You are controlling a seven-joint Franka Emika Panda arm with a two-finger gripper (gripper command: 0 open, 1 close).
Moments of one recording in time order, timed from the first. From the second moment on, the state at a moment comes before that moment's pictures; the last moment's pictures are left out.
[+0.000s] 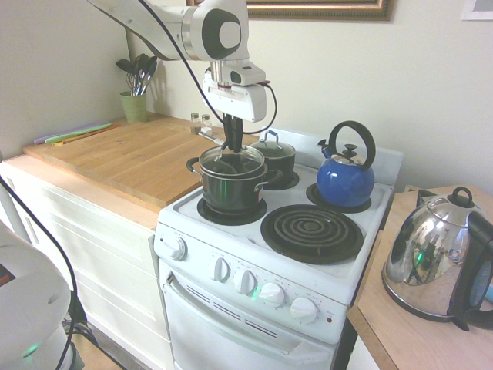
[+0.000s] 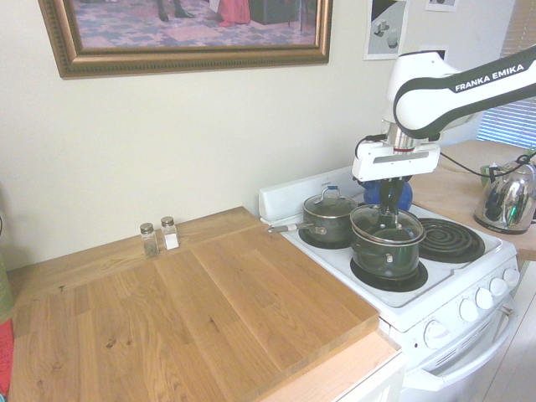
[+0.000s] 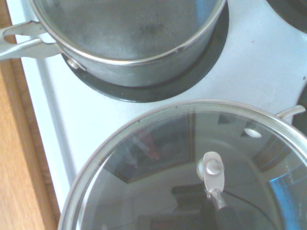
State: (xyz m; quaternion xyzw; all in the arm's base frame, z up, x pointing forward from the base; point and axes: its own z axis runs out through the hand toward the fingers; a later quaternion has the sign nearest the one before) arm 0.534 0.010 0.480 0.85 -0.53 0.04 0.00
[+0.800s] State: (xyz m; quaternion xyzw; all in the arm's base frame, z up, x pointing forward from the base) arm 0.536 0.009 0.475 0.85 -0.53 0.04 0.01
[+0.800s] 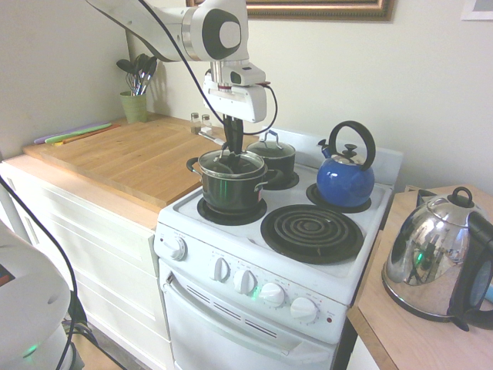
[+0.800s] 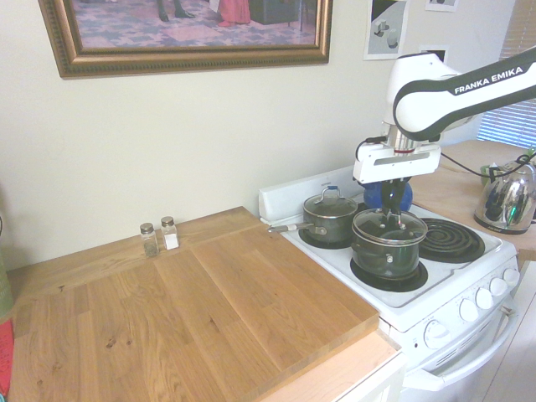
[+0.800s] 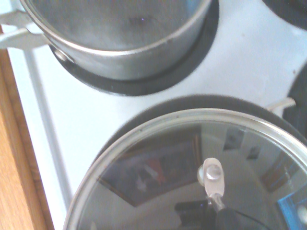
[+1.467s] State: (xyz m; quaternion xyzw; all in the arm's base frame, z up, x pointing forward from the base) arm 0.540 0.004 0.469 0.85 -0.53 0.04 0.01
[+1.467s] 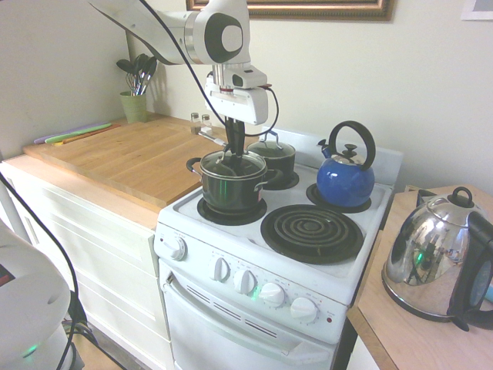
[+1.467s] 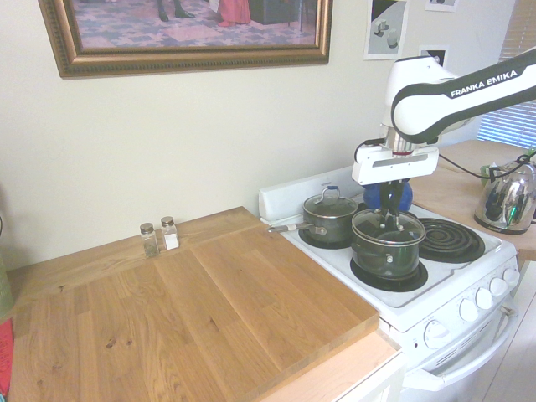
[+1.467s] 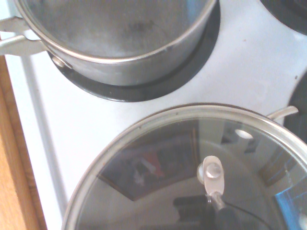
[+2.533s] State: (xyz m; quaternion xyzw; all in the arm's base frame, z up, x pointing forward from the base) arm 0.545 0.003 0.462 0.85 -0.53 0.03 0.02
